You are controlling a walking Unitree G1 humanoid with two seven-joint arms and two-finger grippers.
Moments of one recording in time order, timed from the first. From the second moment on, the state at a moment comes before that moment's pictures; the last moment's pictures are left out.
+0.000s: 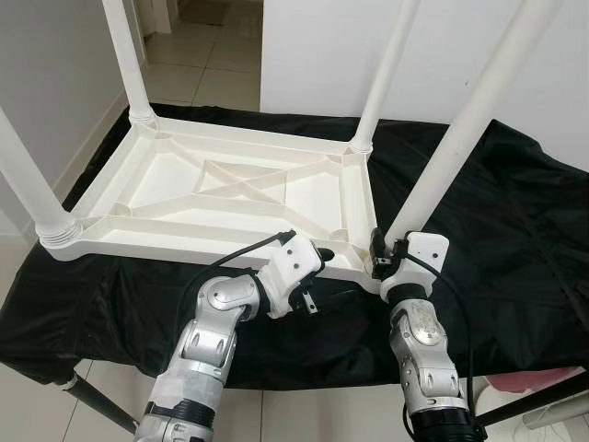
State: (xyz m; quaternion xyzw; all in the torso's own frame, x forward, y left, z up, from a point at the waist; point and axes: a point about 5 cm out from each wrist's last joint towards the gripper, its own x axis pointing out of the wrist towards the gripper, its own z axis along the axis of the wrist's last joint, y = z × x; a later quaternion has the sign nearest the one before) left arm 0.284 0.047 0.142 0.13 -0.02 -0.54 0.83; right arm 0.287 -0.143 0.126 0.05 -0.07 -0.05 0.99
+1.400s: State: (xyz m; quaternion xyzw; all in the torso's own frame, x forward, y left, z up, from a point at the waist) left arm 0.286 0.047 0.145 0.12 -0.03 -0.54 0.83; right arm 0.288 -0.182 0.120 0.00 -0.07 0.21 0.97
